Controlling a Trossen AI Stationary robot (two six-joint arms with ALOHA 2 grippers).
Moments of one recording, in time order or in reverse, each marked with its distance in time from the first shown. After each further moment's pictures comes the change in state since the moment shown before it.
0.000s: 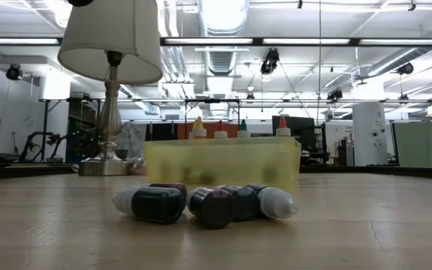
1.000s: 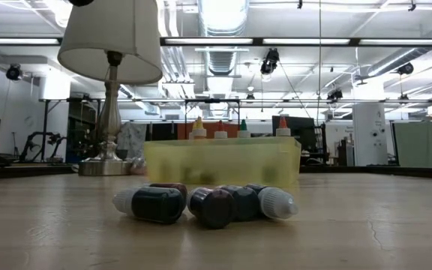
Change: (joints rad) left arm 0.000 0.001 0.000 -0.001 0.005 0.027; right arm 0.289 -0.014 -0.159 -0.016 0.366 1.053
